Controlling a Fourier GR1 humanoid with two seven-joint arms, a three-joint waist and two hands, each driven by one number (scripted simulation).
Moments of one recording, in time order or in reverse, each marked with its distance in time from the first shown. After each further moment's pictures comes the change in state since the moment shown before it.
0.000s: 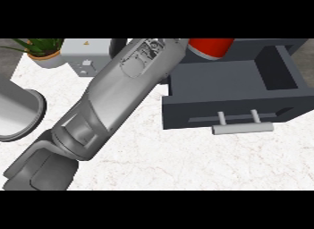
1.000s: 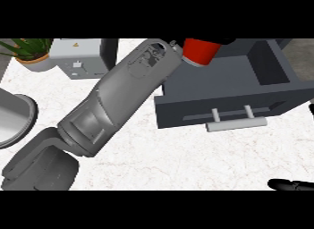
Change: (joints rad) left arm -0.024 0.000 -0.203 0.201 0.165 0.067 -0.142; right arm -0.115 -0.023 0.006 0.083 0.028 -0.015 0.001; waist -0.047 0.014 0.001
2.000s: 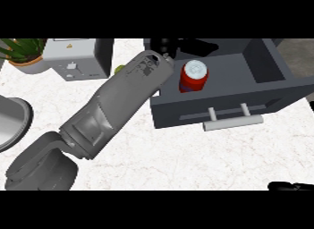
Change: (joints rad) left arm 0.061 0.000 -0.108 0.037 0.090 0.128 -0.078; right arm -0.015 -0.012 0.018 -0.042 0.006 0.005 0.027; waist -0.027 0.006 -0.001
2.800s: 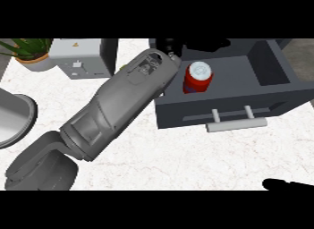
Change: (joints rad) left arm -0.004 0.000 0.009 -0.068 0.132 0.053 -0.040; right arm -0.033 -0.105 0.076 -0.087 0.312 0.005 -0.112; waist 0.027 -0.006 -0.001
